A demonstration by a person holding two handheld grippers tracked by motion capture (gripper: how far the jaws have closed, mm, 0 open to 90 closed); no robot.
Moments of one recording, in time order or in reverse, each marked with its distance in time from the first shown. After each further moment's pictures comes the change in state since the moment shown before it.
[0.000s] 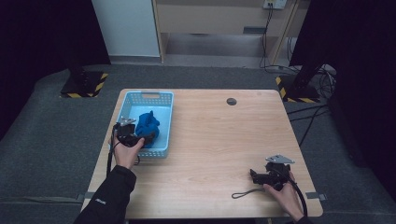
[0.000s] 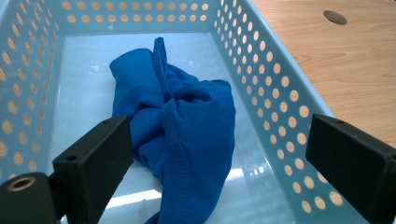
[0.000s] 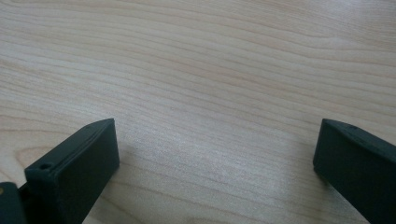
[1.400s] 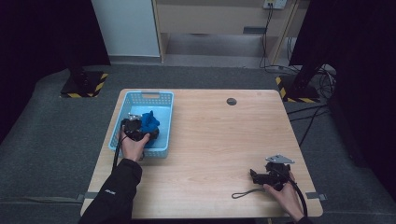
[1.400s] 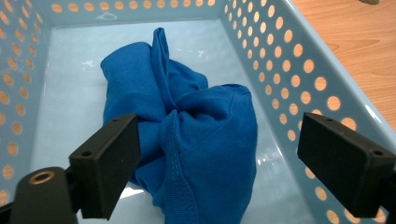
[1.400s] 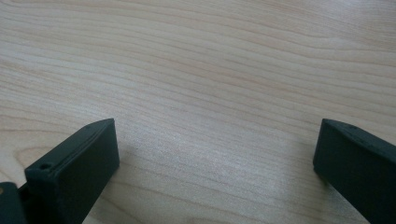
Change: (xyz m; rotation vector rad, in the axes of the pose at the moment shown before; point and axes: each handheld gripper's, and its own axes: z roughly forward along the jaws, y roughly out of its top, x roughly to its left) left arm 0.002 0.006 0.037 0.068 0.033 0.024; right arm 0.000 0.000 0.000 0.000 0.000 0.000
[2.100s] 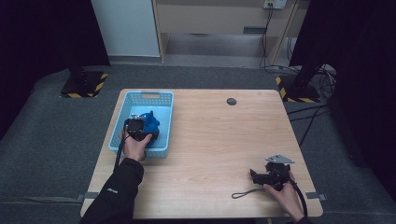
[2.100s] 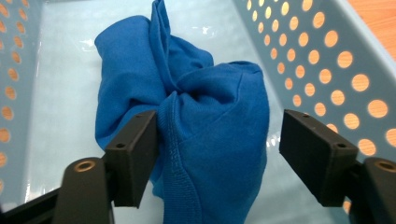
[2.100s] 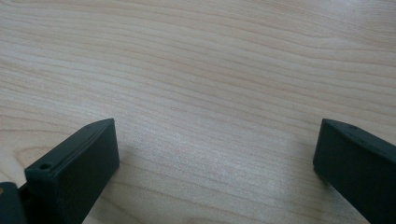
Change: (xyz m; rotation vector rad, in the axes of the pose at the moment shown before) left arm -0.004 0.001 0.009 0.098 0.037 0.025; right arm 0.000 0.000 0.000 0.000 0.000 0.000
